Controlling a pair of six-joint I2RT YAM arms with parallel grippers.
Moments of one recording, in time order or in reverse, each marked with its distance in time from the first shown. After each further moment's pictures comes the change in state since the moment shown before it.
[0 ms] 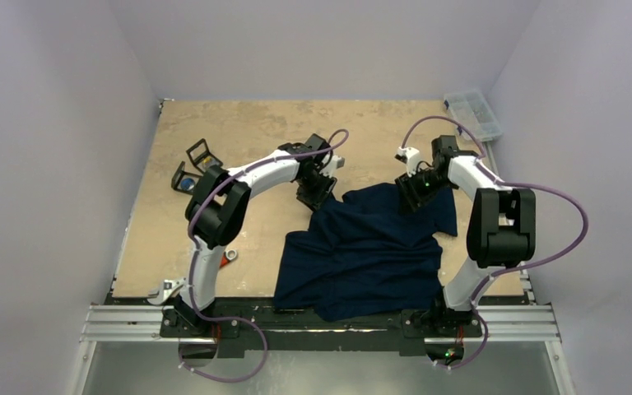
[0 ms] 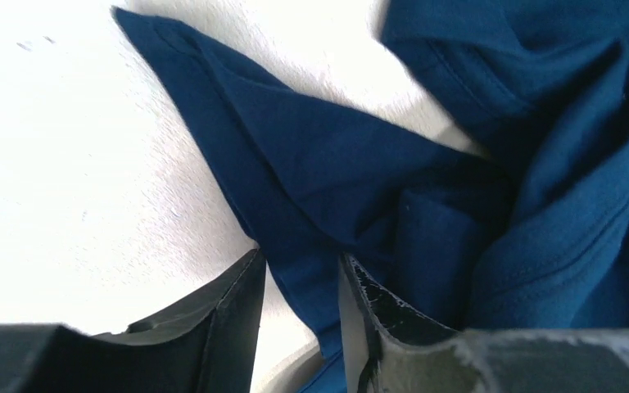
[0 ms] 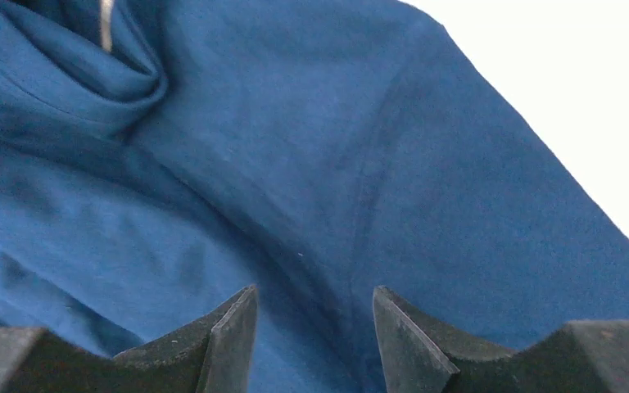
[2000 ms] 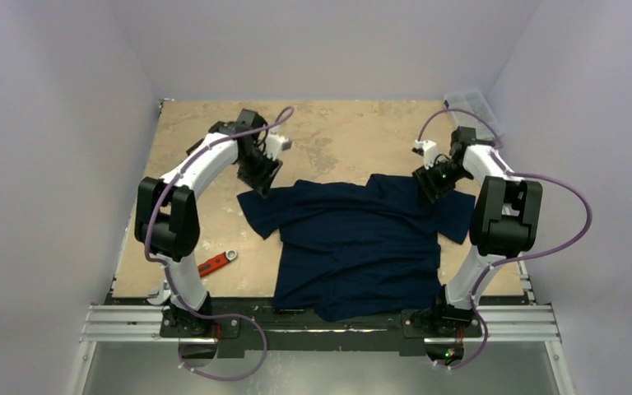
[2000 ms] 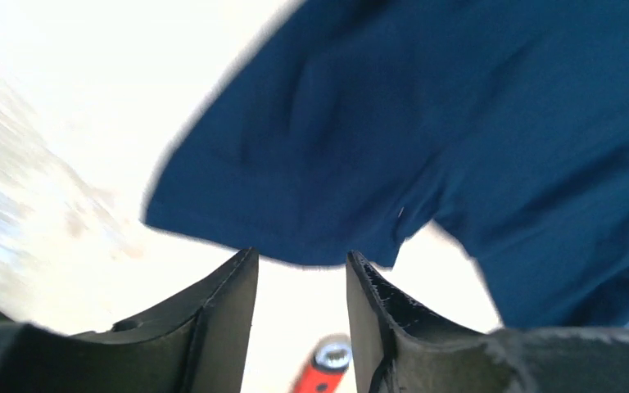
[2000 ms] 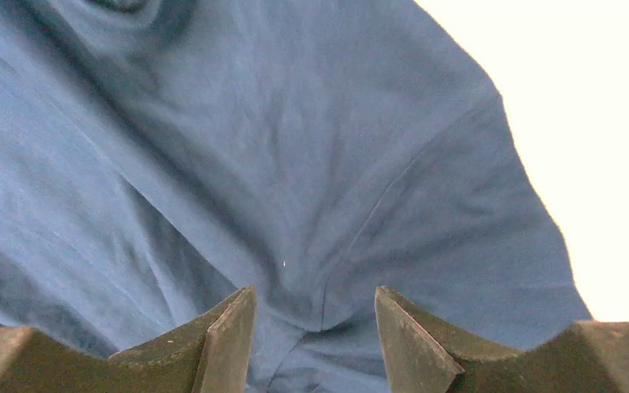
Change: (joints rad) left arm 0.312 -0.271 -0.164 -0.247 -0.107 0.418; right arm -0.136 0.110 0.091 -0.077 0.129 -0.133
